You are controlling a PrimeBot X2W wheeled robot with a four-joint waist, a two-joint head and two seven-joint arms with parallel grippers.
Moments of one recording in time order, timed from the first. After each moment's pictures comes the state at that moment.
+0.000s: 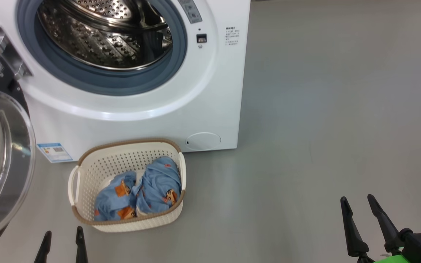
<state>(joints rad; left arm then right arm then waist) 0.14 0.07 0.04 0.12 -0.16 0.07 -0.25 0.11 -0.06 -0.06 0.04 0.23 0.13 -0.25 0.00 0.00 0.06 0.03</state>
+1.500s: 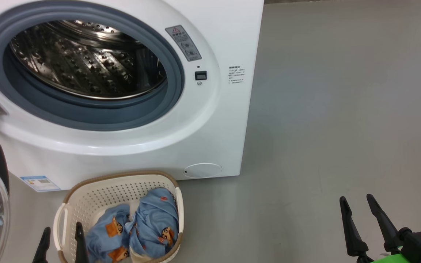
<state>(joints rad) 0.13 0.05 0.06 0.10 -0.15 0.07 -0.25 0.10 -0.07 -0.06 0.05 0.23 0.13 -0.25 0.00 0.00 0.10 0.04</state>
